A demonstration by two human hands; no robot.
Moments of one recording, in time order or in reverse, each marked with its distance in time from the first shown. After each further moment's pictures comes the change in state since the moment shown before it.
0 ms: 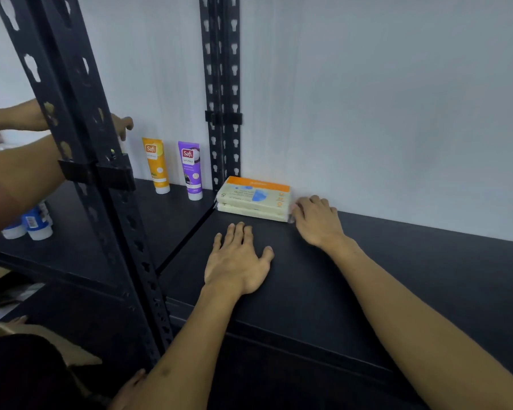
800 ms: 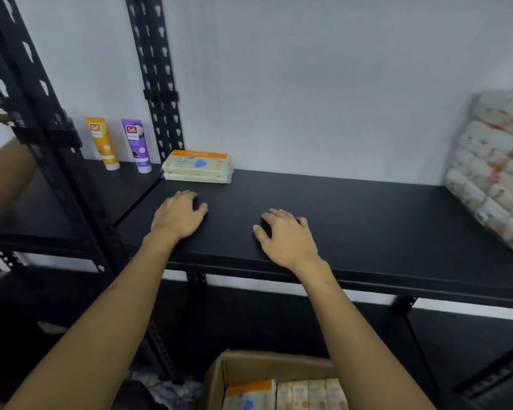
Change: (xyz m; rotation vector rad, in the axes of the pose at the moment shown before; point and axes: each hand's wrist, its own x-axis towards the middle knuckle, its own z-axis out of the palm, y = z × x) left_hand -0.042 0.011 -0.017 -0.084 0.133 0.019; right_hand -0.217 0.005 -0.061 -0.032 -0.058 0.031
